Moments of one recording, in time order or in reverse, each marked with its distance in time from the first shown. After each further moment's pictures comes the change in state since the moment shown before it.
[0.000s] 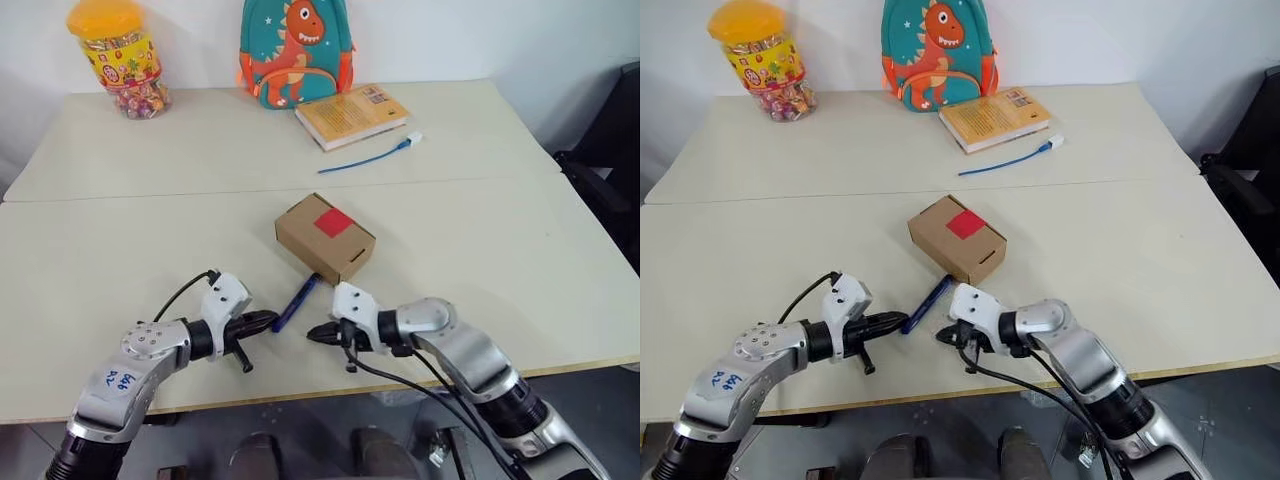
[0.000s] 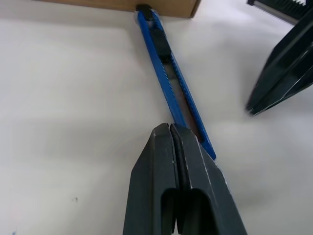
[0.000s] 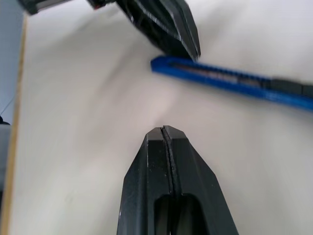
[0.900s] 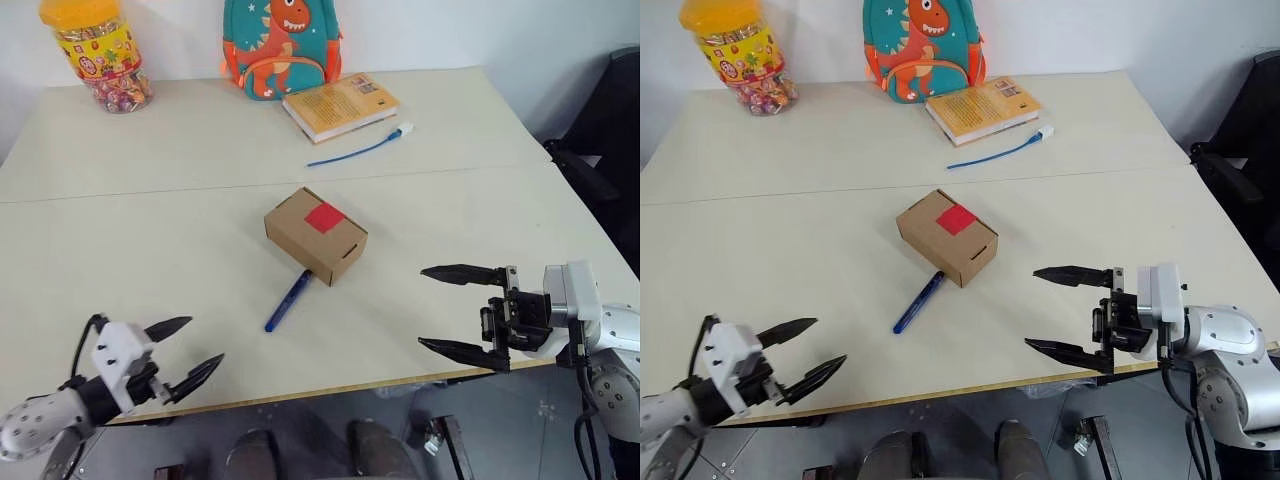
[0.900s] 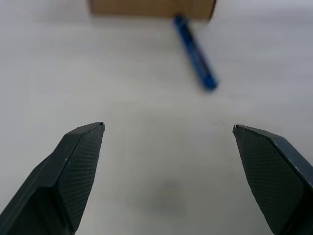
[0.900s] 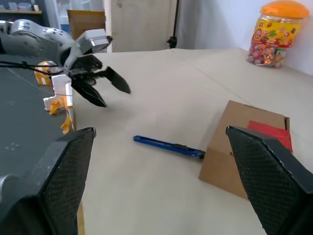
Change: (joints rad) left arm 0.434 -0.078 0.379 -0.122 -0.057 -0.395 -0.067; right arm 0.280 -0.204 -0.654 -0.121 0.526 -0.381 0.307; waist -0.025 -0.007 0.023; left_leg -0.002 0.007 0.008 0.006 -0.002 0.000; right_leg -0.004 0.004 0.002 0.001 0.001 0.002
